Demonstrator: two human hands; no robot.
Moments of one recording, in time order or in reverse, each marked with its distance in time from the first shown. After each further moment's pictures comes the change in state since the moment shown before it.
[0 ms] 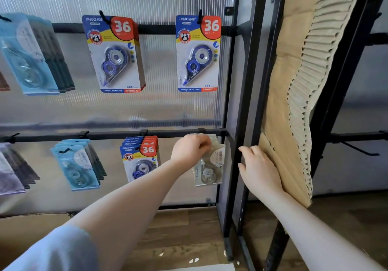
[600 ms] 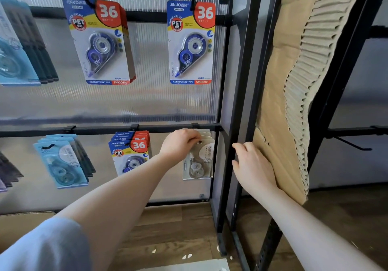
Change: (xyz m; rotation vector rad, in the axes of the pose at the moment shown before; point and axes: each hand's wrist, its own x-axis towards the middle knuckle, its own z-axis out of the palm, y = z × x) left_hand 0.011 -0.022 0.009 -0.017 -0.009 0.039; right_hand -0.001 0.000 0.004 -0.061 -0.007 -0.029
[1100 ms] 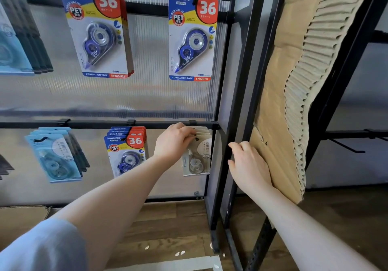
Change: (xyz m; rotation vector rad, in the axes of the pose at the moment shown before) left_hand -0.007 -0.002 0.010 0.100 0.142 -0.019; right_hand -0.001 0.002 0.001 -0.030 -0.026 -0.004
